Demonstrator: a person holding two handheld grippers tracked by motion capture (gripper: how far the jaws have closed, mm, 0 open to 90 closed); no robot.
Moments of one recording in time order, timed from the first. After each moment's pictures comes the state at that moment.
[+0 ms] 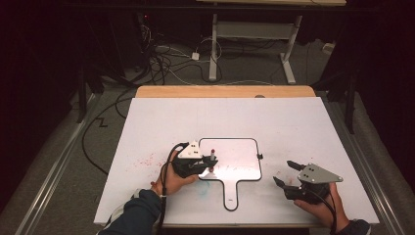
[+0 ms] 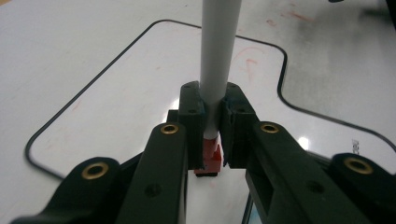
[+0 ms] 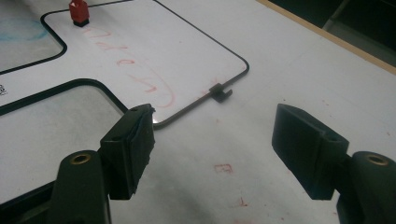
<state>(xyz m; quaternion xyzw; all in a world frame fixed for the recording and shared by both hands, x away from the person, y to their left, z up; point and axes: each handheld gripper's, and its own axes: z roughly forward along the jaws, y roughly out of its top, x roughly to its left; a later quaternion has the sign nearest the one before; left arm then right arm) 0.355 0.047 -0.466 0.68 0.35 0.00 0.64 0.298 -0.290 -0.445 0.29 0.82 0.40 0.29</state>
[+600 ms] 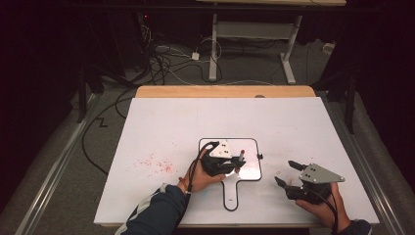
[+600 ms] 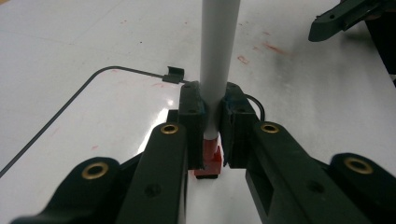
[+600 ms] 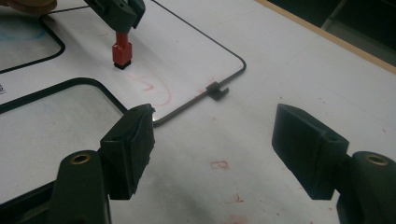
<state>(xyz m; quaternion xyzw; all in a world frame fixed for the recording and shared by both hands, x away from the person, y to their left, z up) 0.362 -0.027 -0.465 0.69 0.31 -0.03 0.65 0.297 -0.293 -0.444 0.29 0.82 0.40 0.29</state>
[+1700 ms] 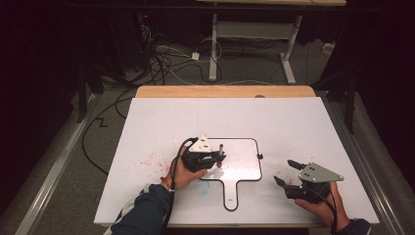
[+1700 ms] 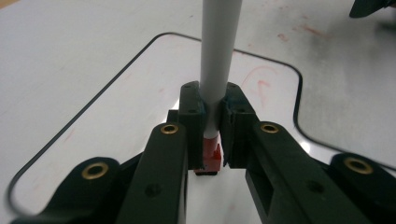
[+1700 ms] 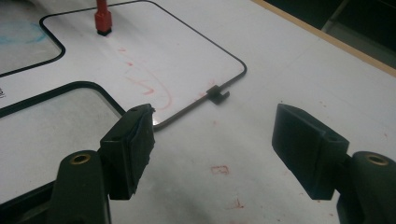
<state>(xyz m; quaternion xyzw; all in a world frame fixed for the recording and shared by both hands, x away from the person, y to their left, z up) 0.373 0.020 -0.464 0.68 0.36 0.00 0.64 0.299 -0.291 -0.444 0.29 0.82 0.40 0.28</state>
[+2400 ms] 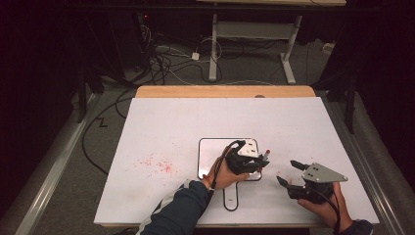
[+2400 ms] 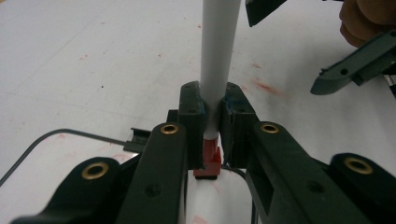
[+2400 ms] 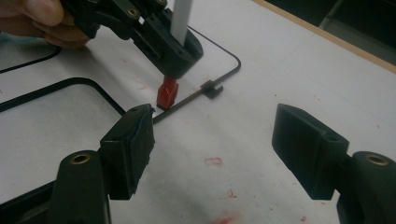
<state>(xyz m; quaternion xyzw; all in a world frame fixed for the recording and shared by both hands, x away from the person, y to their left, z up) 0.367 -0.095 -0.463 0.70 0.29 -0.04 0.65 0.298 -0.298 -0.444 0.30 0.82 0.40 0.28</state>
